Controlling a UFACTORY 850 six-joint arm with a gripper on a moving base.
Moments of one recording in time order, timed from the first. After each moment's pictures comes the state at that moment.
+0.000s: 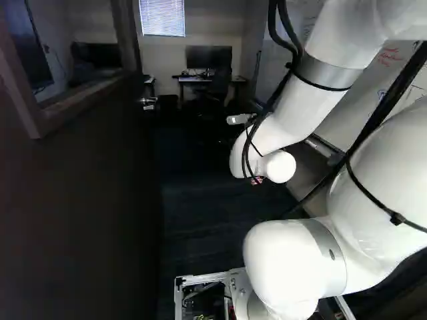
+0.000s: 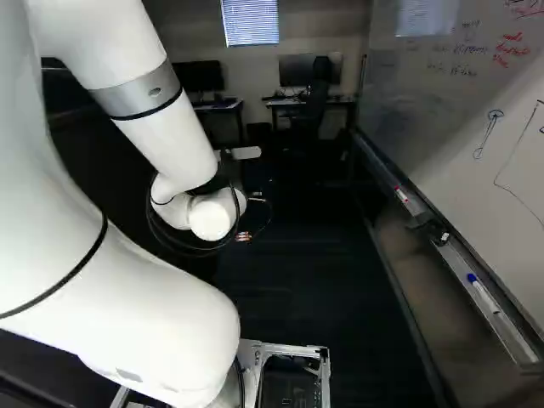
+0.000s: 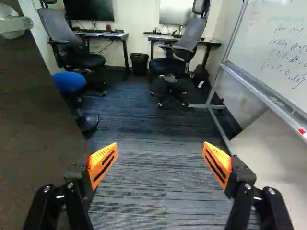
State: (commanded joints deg) arm -3.2 9.4 -11.4 -7.7 49.3 0.0
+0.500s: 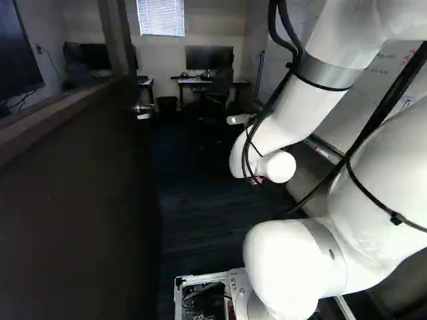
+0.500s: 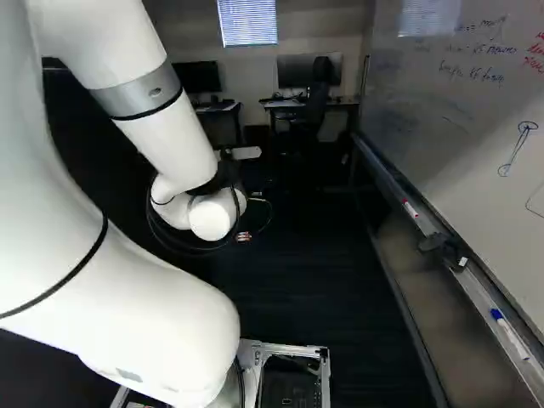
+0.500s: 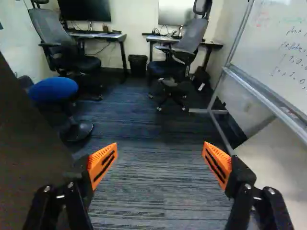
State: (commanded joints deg) arm -3.2 9.4 -11.4 -7.7 49.3 0.0
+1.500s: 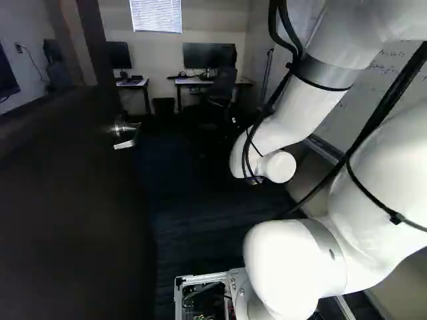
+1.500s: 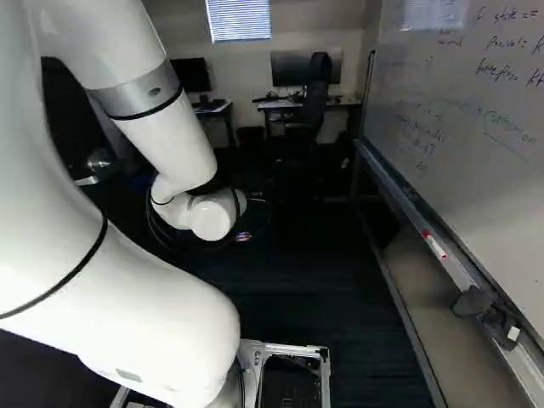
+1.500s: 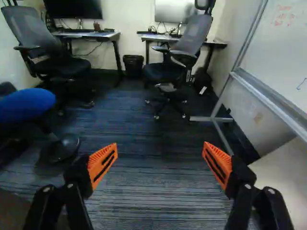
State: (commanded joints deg) arm -3.2 9.4 -11.4 -7.7 49.3 0.0
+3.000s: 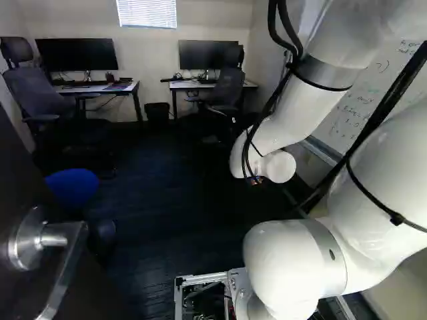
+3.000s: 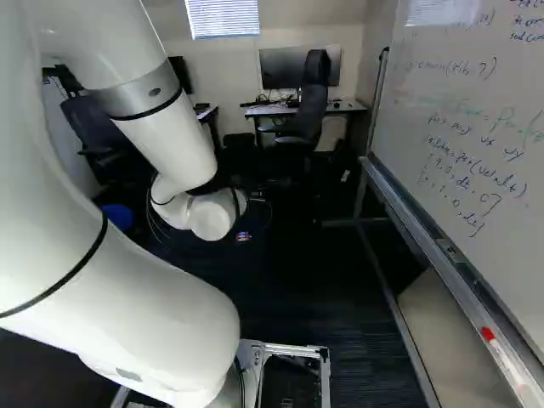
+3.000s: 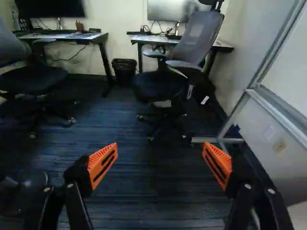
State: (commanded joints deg) arm -3.2 9.4 -11.4 -7.7 49.3 0.0
